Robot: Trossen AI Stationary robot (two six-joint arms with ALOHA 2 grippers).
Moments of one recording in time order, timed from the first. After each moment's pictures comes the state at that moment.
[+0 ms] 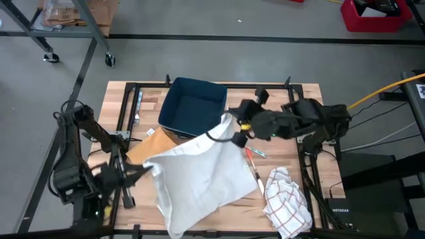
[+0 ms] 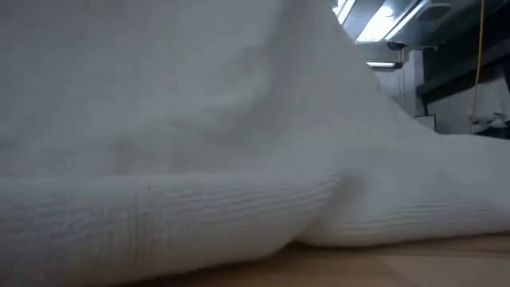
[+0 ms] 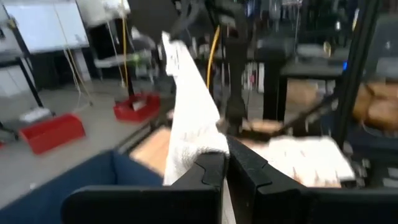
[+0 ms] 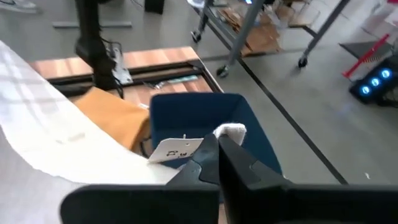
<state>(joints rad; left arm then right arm) -1.16 1.47 1.64 -1.38 -1.53 -1.20 0.30 1.75 2.34 -1.28 0.74 0.30</state>
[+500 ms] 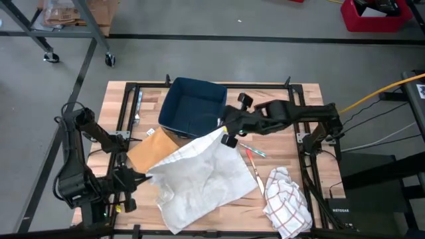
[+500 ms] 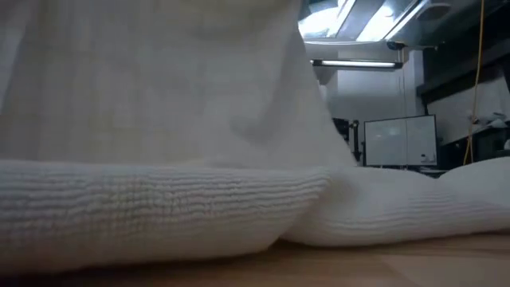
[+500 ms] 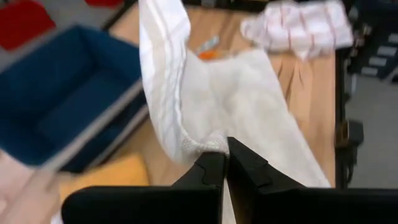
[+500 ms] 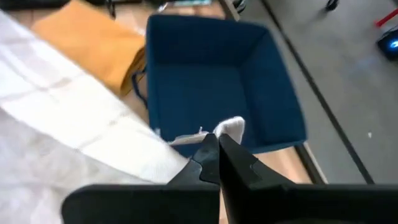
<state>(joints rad) -1.15 1.52 1.63 -1.56 -1.00 -1.42 0.18 1.76 2.06 -1.24 0.52 0.28</state>
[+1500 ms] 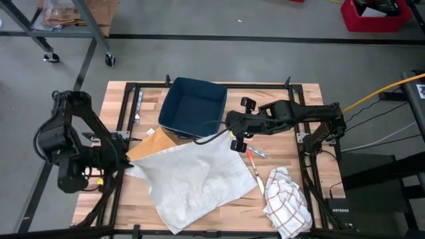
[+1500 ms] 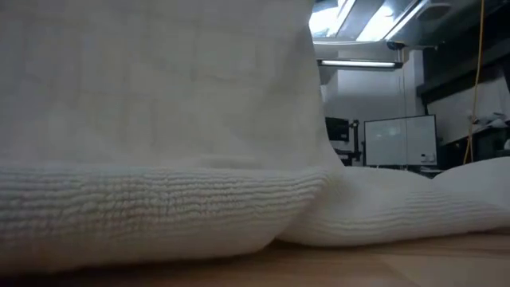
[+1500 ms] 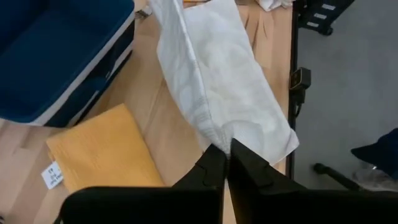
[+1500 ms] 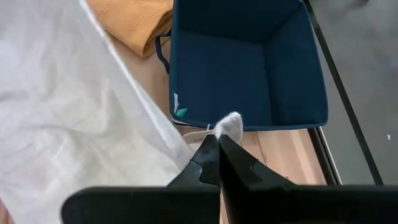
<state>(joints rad) -1.14 1.22 1.63 -1.57 -0.68 -1.26 0.19 1.71 2.03 -1.33 0.42 0.23</state>
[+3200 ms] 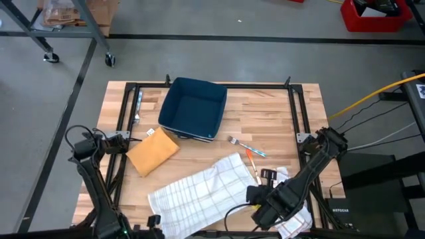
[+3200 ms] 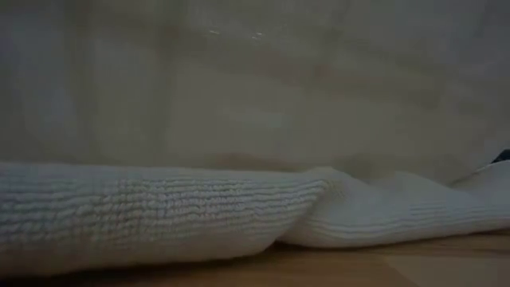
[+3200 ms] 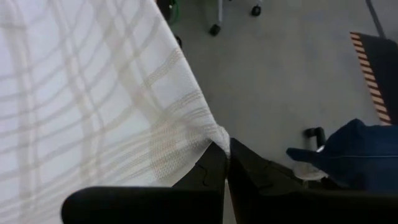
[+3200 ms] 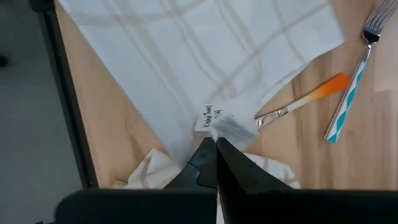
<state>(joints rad) -1.12 1.92 1.63 -0.59 -0.57 -1.02 0.78 1.88 1.80 -1.42 0.19 0.92</state>
